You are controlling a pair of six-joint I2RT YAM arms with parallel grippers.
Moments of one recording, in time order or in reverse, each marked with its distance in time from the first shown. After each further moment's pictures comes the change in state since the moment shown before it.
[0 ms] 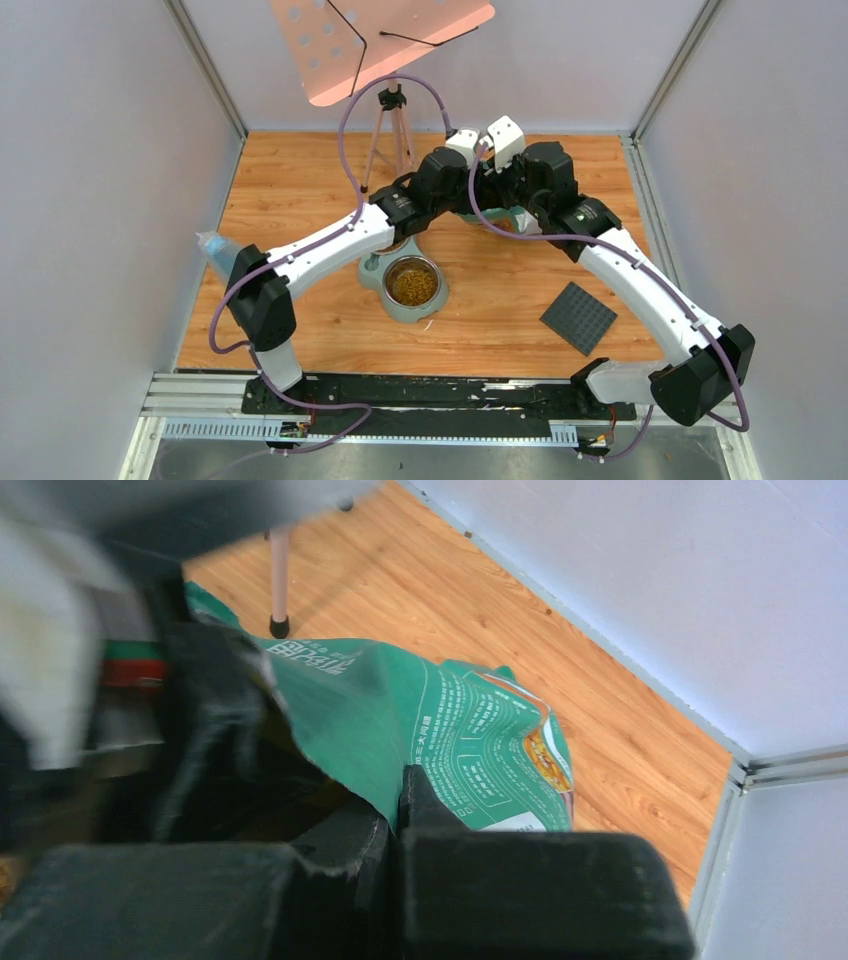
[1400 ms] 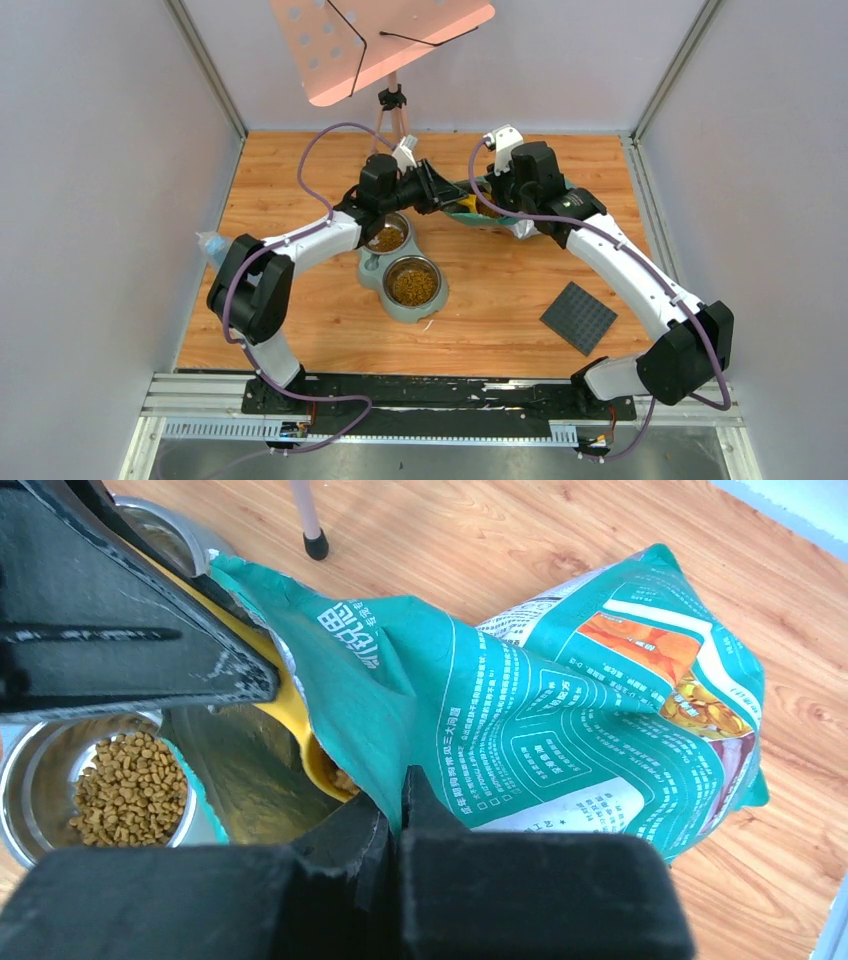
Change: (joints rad) left arm 0.291 0.003 -0.433 0.638 0.608 -0.655; right arm -0.034 0.106 0.005 -0.125 -0.046 0.249
